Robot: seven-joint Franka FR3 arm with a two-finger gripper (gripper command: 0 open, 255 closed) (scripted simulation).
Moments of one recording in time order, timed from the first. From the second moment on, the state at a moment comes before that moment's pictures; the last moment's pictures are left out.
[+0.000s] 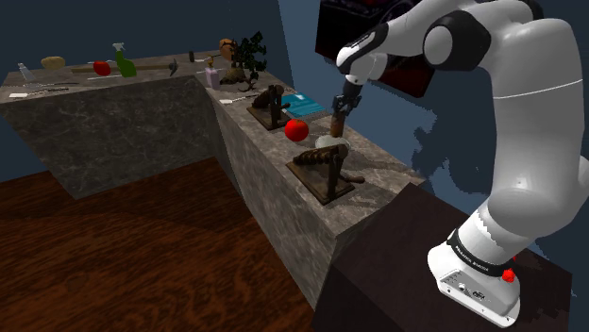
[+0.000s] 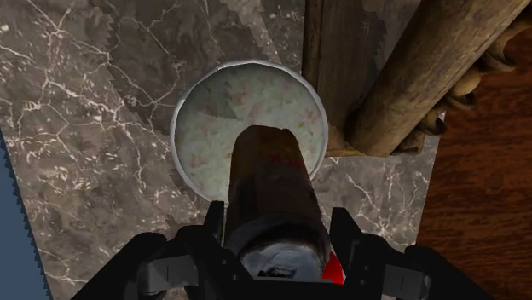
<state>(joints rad) -0.17 0.62 -0.32 -1.65 0.43 2.30 -0.47</state>
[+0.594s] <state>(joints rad) -0.19 0.69 -0.30 -1.65 0.47 2.36 -0.49</state>
